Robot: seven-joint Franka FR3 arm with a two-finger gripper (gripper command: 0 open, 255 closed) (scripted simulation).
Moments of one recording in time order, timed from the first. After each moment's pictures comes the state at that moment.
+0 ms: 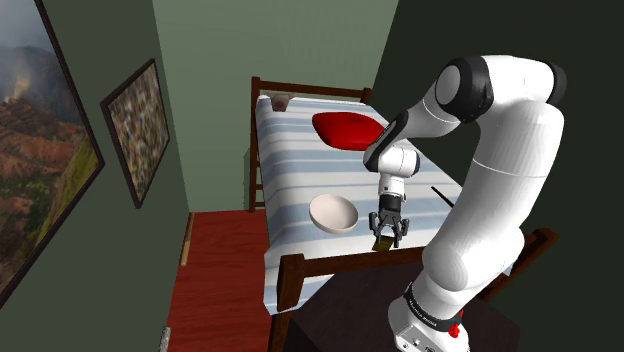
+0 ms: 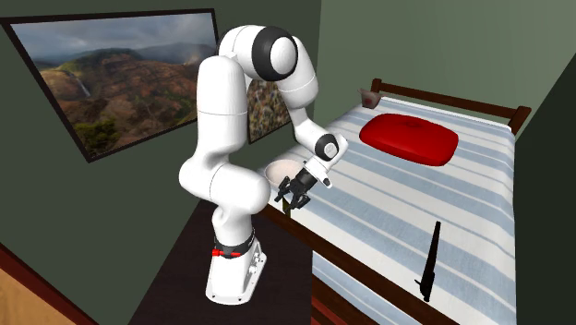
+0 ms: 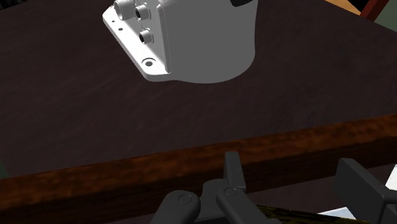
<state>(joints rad) -0.31 0.23 -0.42 -2.51 0.21 1.78 -0.09</state>
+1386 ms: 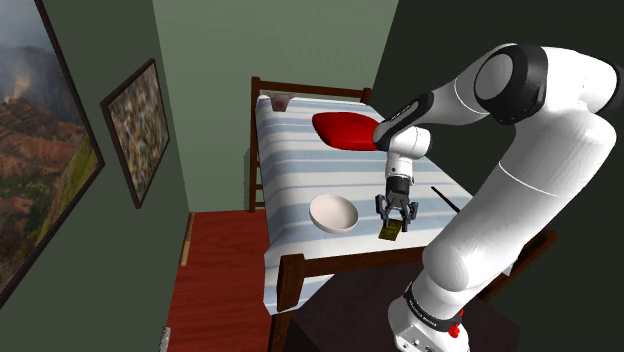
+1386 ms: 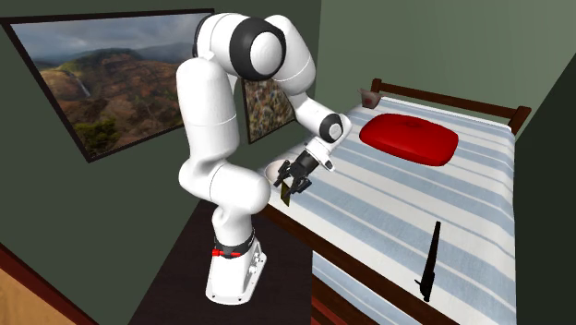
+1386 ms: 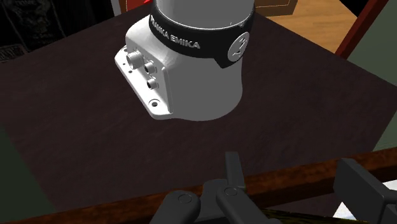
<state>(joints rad) -0.31 0.01 -0.44 -2.50 0.13 1.58 0.01</state>
